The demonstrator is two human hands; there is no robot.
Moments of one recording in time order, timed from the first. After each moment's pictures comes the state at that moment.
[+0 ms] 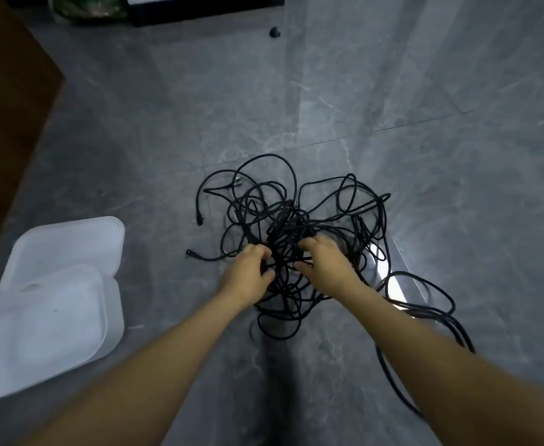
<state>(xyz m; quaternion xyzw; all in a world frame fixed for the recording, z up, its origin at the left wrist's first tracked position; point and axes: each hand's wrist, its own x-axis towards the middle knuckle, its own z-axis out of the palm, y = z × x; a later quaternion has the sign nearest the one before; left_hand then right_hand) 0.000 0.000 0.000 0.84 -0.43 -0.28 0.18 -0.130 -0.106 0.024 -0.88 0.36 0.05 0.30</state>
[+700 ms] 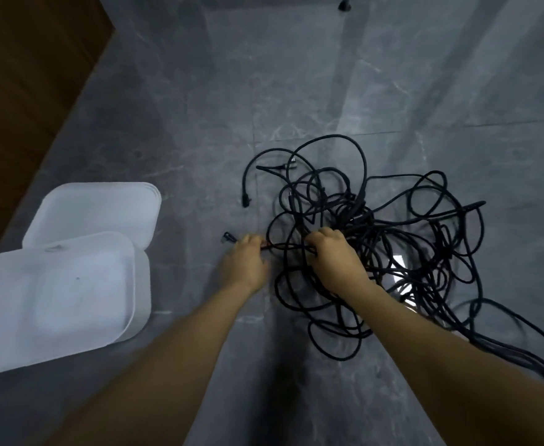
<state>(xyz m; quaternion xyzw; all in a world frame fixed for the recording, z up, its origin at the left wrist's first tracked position) 0.084 0.035 -0.073 0.90 -0.34 -0.23 0.13 -0.034 -0.082 -0.038 -0.92 0.31 0.07 0.23</state>
